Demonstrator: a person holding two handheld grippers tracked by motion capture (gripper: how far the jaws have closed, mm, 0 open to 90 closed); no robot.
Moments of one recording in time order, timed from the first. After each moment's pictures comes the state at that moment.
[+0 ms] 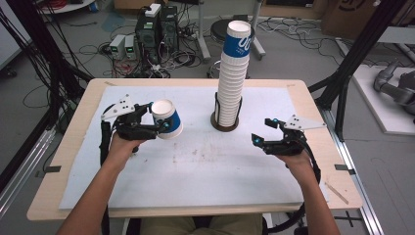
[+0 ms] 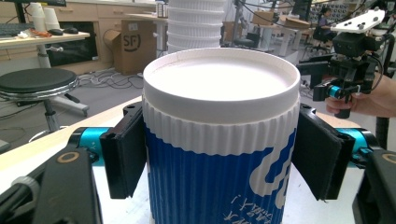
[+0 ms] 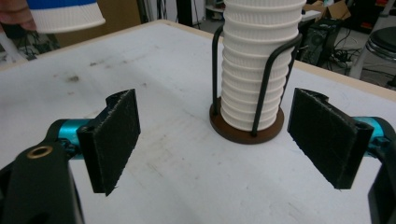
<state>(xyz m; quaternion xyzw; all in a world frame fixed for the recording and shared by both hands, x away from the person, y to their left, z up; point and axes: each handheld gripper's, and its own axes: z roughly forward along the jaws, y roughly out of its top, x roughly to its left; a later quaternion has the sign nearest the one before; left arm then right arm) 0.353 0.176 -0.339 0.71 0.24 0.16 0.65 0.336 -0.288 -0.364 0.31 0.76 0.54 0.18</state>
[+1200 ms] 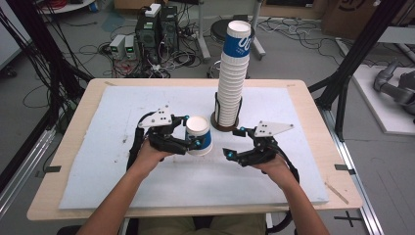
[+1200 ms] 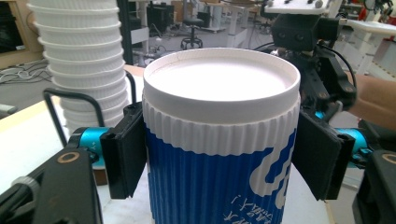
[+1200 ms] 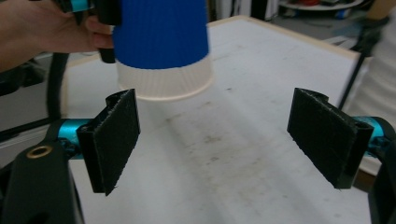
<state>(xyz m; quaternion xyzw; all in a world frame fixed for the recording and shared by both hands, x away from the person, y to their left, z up) 0.341 0.095 -0.349 0.75 0.16 0.08 0.63 0.329 -0.216 -0.373 0.21 0.80 0.56 0.08</state>
